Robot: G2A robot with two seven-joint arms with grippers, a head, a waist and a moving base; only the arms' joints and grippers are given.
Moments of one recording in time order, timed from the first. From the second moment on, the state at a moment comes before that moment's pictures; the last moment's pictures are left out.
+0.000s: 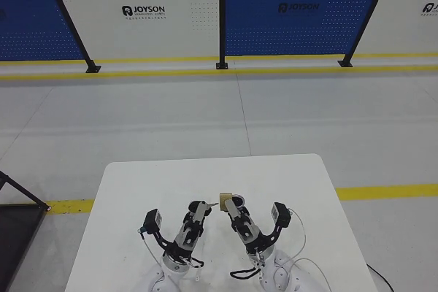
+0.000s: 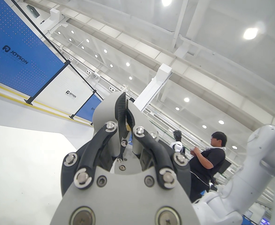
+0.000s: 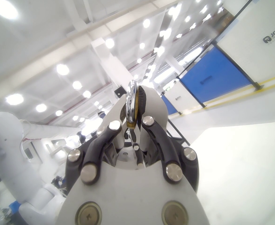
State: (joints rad) left arm 1.74 -1.29 -1.07 -1.53 0.73 -0.86 0.68; right arm -1.53 -1.34 0.87 -1.39 -0.71 -0.89 -0.64
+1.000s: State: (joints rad) left arm 1.74 -1.31 -1.06 -1.53 0.74 -0.86 0.66; right arm -1.54 -1.34 0.88 -1.42 -0.67 -0.85 -0.58
